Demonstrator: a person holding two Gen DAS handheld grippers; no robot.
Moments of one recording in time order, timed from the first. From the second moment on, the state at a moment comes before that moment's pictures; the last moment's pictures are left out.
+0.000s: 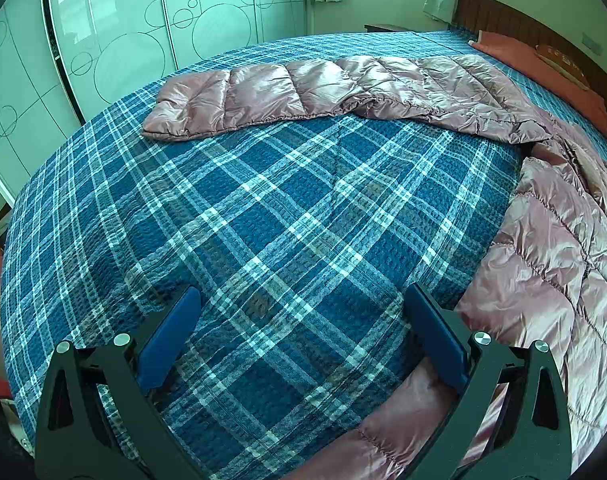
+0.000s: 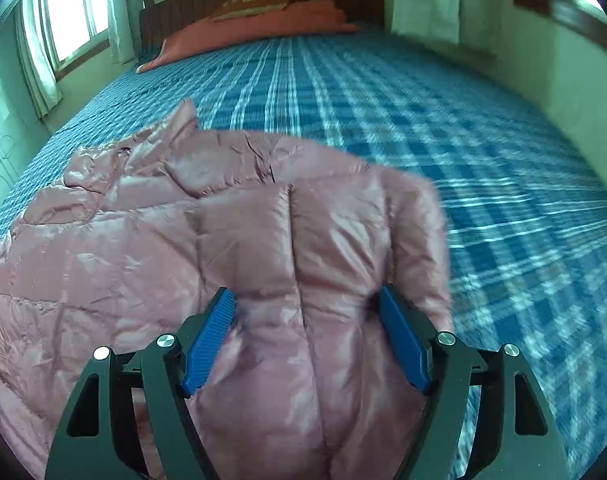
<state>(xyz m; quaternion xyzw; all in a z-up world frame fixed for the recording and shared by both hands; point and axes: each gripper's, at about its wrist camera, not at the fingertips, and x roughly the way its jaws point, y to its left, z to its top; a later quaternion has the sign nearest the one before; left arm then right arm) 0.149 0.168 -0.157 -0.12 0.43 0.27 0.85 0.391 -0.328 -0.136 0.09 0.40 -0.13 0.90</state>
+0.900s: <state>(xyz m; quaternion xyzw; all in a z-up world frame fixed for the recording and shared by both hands) 0.167 0.267 -0.141 -0.26 0.35 0.22 0.87 0.362 -0.289 -0.164 0.06 0.40 -0.10 0.91</state>
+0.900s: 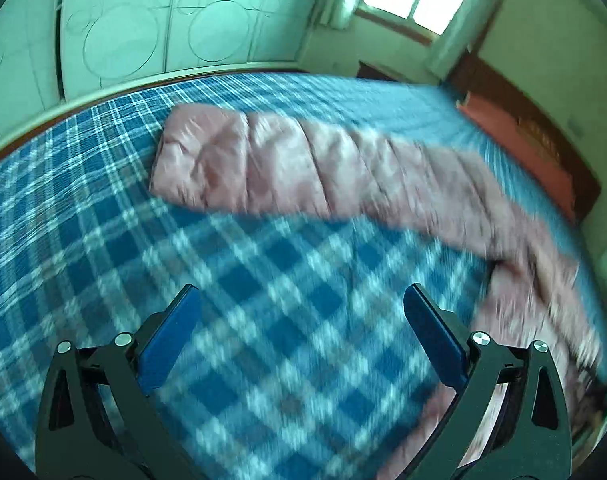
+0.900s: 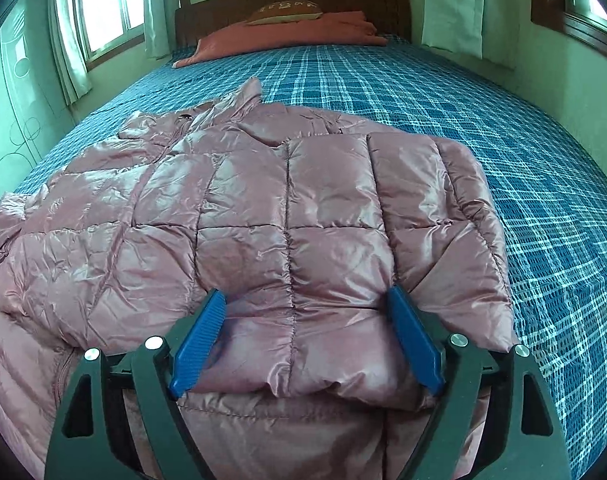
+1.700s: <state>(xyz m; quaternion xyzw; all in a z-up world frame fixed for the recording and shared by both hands) 0.304 0.316 -0.134 -0.28 0.26 0.27 0.88 0.361 -0.287 -0.165 0.06 0.40 -0.10 0.91</state>
